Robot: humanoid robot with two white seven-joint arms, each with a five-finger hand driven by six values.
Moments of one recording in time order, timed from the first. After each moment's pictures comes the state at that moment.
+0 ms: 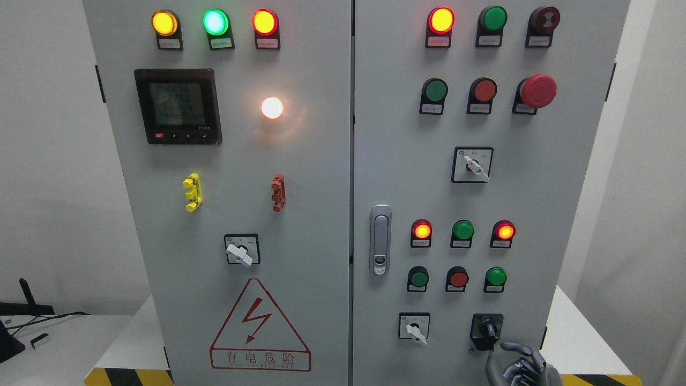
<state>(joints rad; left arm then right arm) -0.04 -0.09 0.10 0.08 0.00 -0.16 0.06 -0.12 0.08 -0.05 -1.71 0.19 0.15 -0.22</state>
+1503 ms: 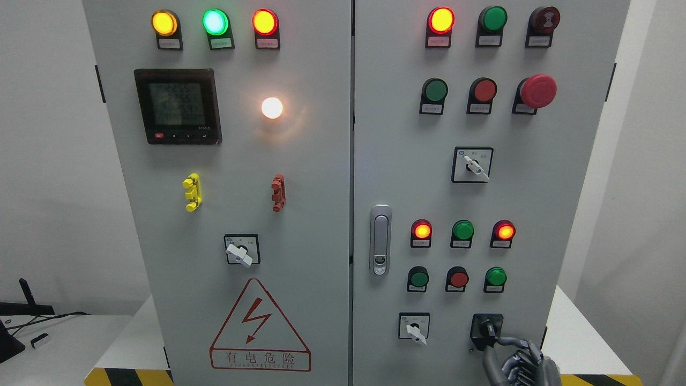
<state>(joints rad) -0.04 -0.09 0.10 0.08 0.00 -0.16 0.06 -0.15 0.08 -0.04 -1.70 0.19 0.14 -0.22</state>
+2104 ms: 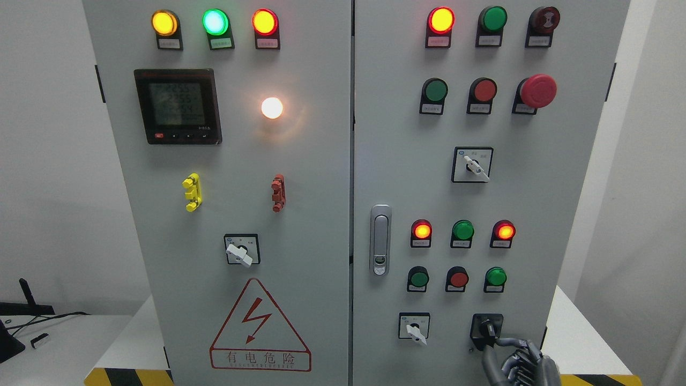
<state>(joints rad) -0.04 -0.09 0.10 0.08 0.00 -0.16 0.06 -0.15 0.08 -0.04 -1.70 0.19 0.15 -0.22</state>
